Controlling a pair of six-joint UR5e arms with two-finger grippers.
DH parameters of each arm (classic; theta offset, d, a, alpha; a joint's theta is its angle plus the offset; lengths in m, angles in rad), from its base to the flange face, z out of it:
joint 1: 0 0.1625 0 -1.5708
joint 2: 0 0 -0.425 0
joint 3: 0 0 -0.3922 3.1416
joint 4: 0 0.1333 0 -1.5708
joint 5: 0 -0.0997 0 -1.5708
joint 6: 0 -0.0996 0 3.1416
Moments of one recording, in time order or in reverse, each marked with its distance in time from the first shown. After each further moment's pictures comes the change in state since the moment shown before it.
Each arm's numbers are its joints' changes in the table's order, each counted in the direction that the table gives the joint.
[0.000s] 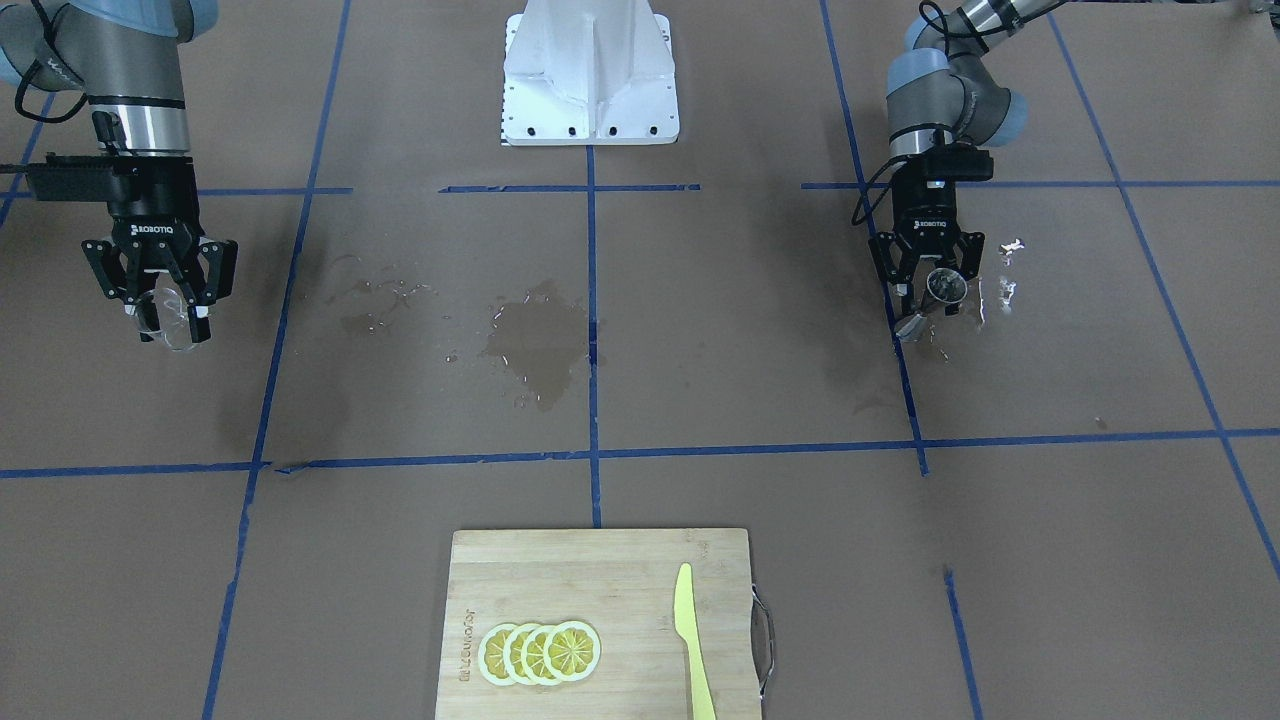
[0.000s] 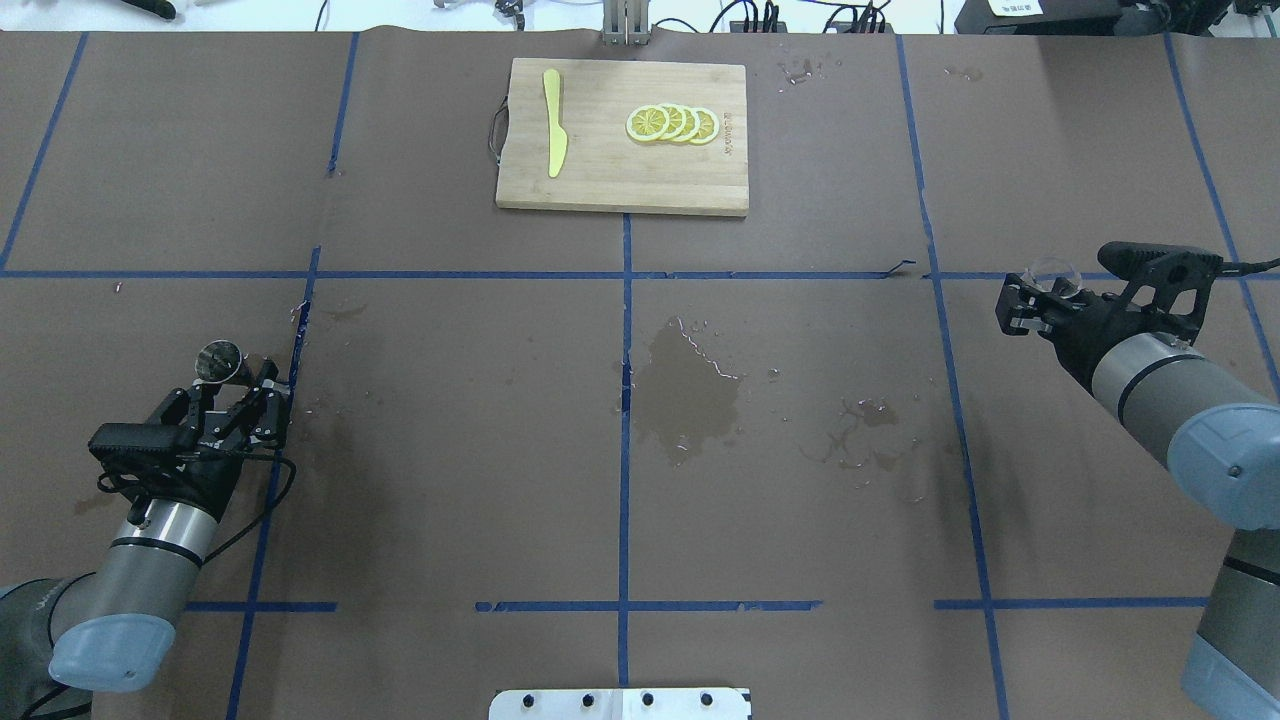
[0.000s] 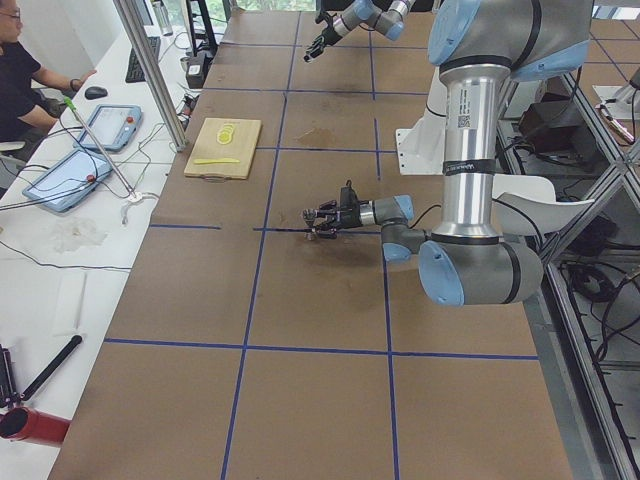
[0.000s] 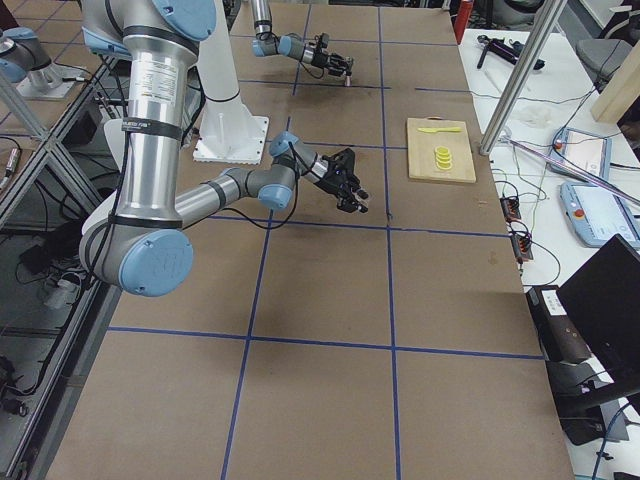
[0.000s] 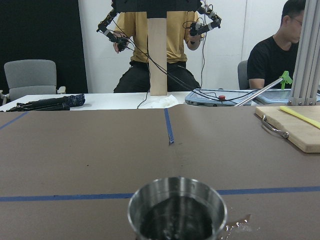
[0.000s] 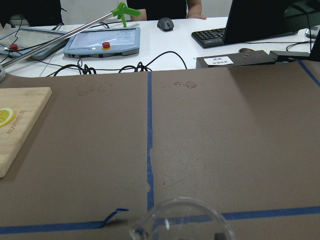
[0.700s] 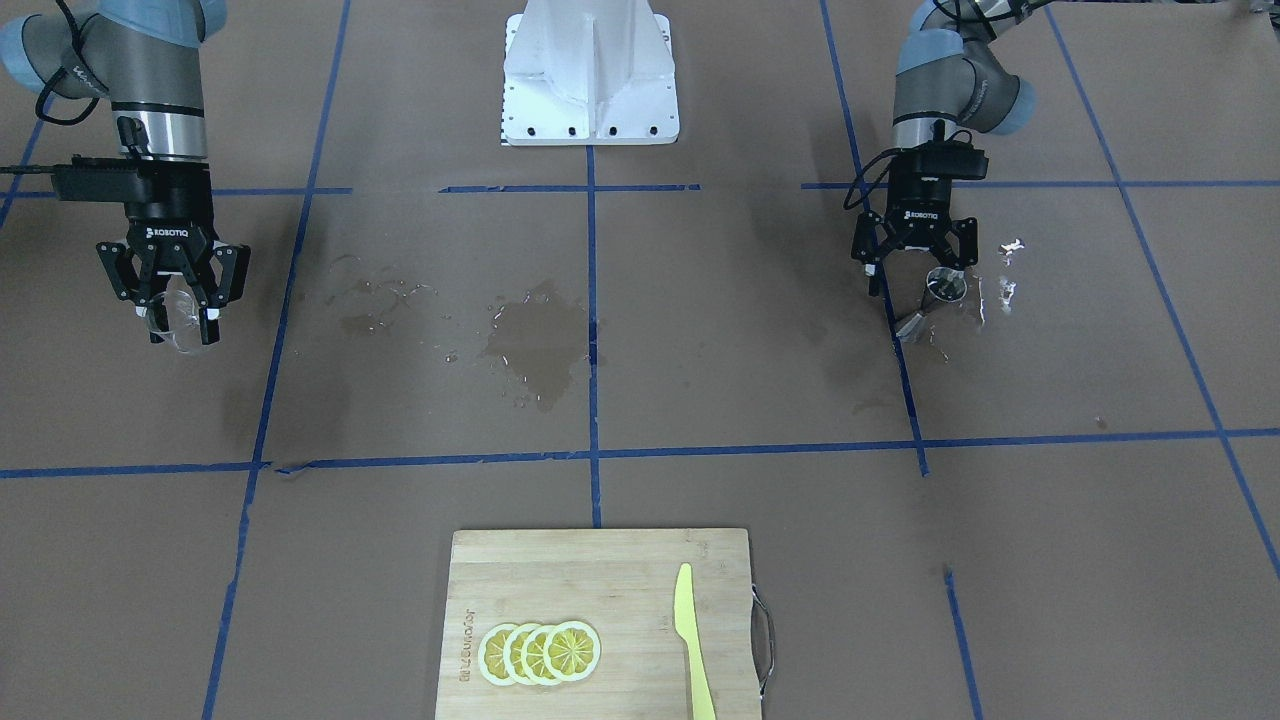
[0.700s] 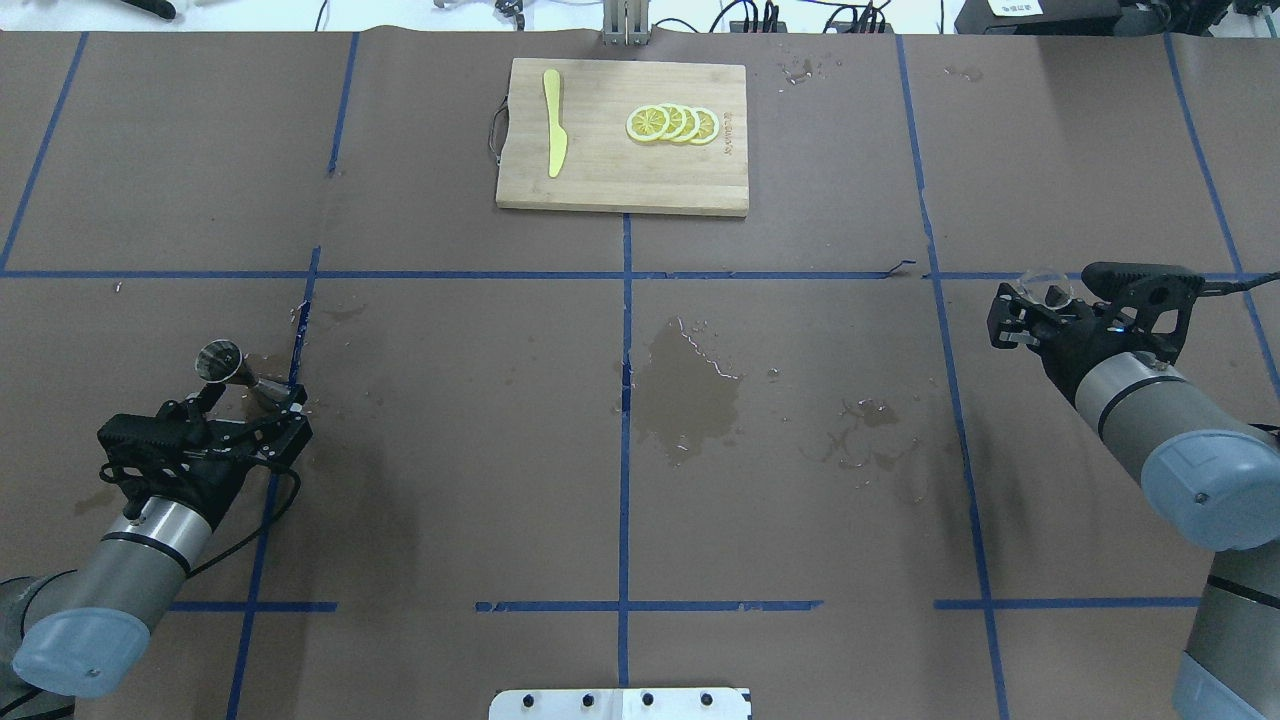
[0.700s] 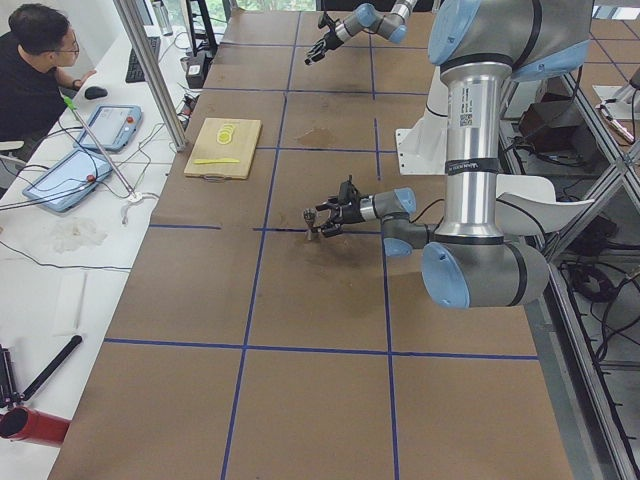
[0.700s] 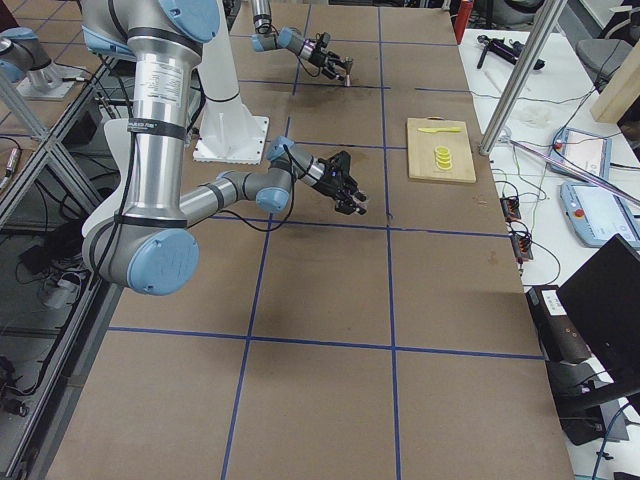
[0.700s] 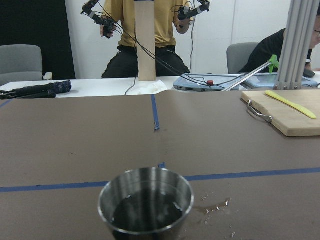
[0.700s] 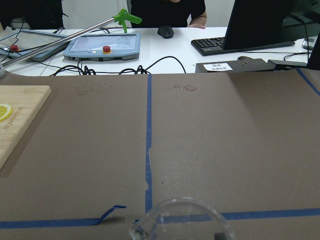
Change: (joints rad) left arm -0.010 -0.062 0.101 -0.006 0.216 -0.107; right arm -0.055 -0.003 0.027 0.008 0.093 -0.005
